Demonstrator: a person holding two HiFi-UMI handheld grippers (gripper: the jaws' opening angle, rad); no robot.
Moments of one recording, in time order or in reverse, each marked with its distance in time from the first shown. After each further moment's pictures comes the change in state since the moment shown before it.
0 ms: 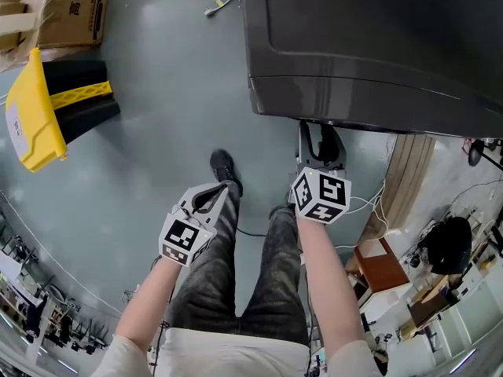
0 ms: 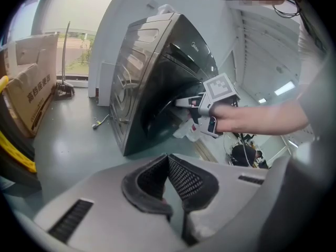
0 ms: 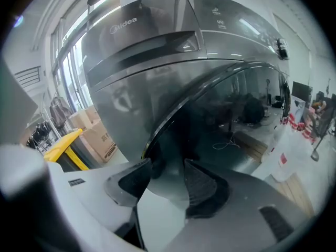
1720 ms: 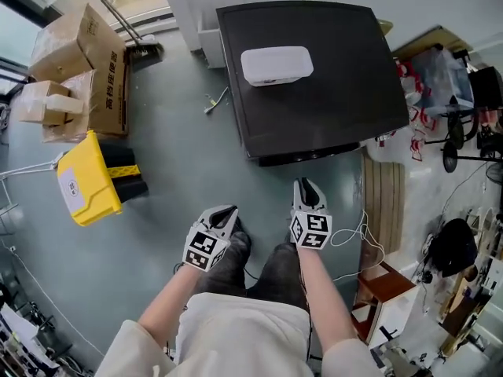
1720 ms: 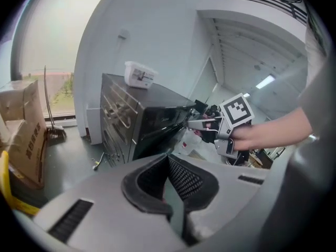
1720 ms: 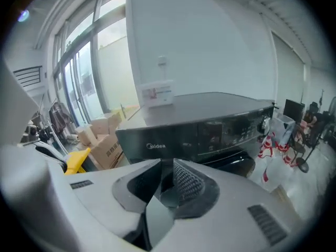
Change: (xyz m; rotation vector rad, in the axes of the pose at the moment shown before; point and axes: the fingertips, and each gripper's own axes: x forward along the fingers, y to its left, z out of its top) left arm -0.137 -0.070 0.183 0.222 -0.116 -0.051; right arm -0.170 0.034 0.142 -0.013 -0.083 -0.048
